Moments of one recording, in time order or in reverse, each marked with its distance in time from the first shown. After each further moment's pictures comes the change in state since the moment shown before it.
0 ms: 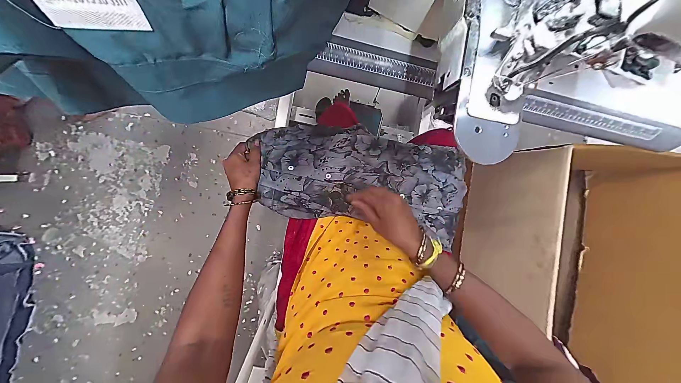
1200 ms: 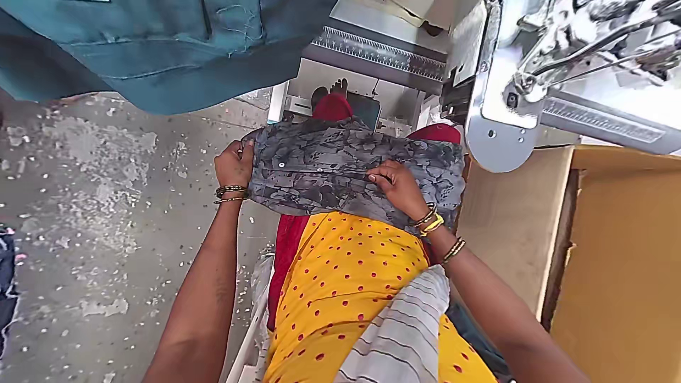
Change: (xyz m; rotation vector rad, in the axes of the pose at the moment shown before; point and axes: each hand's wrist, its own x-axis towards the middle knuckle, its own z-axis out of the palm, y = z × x) left_hand 0.005 -0.022 0.008 0.093 -0.095 -0.013; right_hand 0.022 0.072 -0.005 0.146 0.048 0.232
